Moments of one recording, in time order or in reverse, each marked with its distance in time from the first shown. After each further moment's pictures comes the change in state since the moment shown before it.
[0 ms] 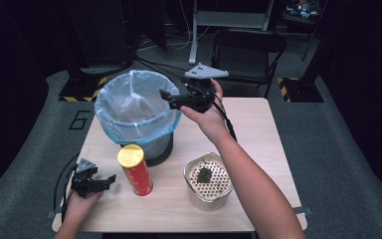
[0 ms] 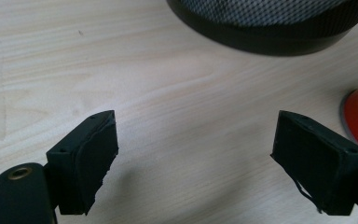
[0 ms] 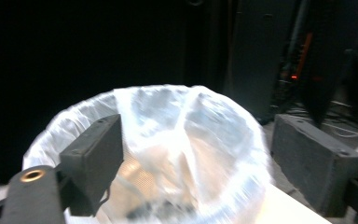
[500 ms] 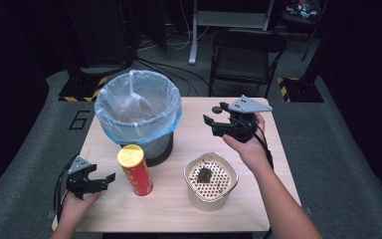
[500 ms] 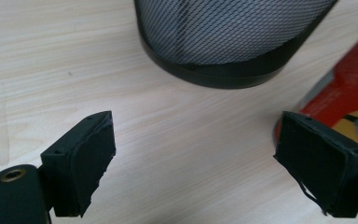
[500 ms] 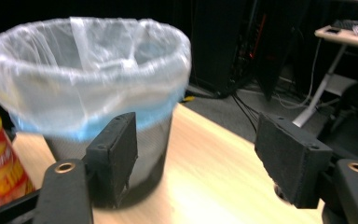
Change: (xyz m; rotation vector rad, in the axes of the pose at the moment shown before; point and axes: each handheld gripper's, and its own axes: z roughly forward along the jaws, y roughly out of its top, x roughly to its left) left arm -0.017 0.017 -0.030 -0.063 -0.057 0.031; right arm -0.024 -0.069 -0.094 0.083 -0.143 -0.023
